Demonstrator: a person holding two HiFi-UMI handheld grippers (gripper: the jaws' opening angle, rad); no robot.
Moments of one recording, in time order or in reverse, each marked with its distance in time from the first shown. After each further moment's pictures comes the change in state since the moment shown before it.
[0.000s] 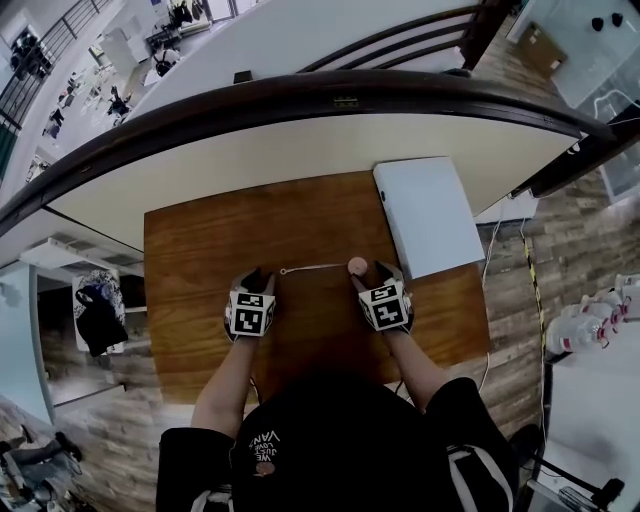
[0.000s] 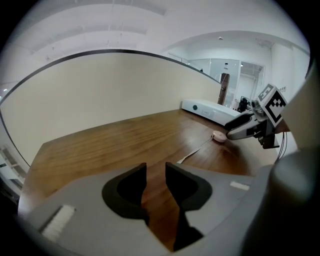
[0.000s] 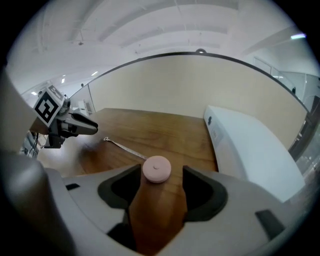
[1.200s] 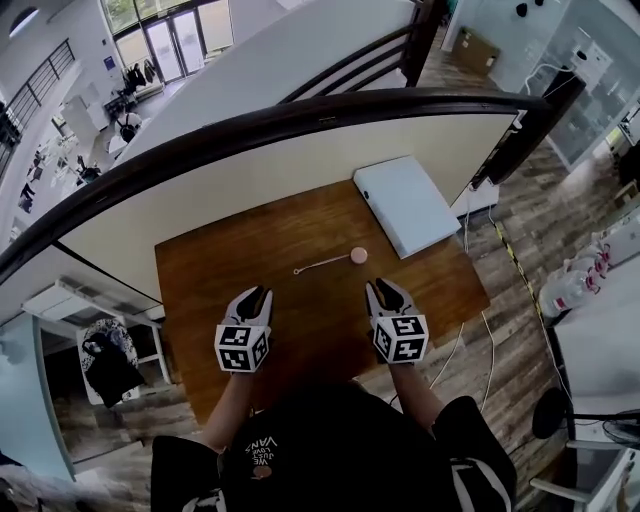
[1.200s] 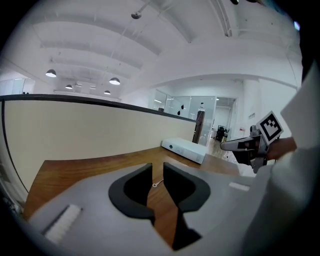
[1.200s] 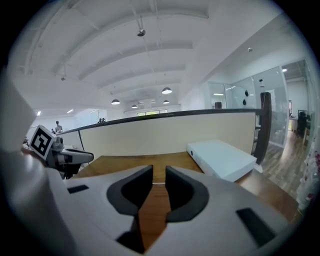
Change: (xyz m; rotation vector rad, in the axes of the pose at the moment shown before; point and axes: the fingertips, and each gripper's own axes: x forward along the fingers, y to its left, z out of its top) left arm -0.165 0.002 0.038 -0.004 -0.373 -0.220; right arm -0.170 0.099 0.048 0.278 -0.417 -0.255
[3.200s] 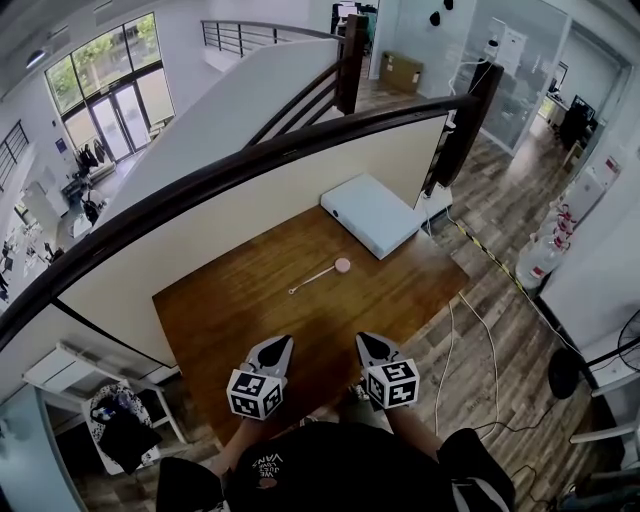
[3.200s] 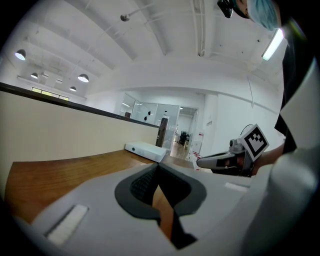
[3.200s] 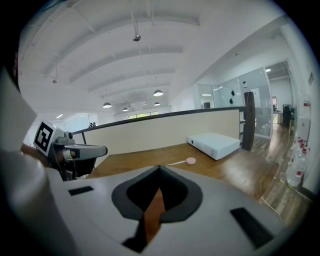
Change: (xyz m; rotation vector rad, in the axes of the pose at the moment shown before) left arm -0.091 -0.072 -0.018 0.086 -0.067 -0.430; right arm -0.101 0.111 -0.059 0.085 -0.023 -0.106
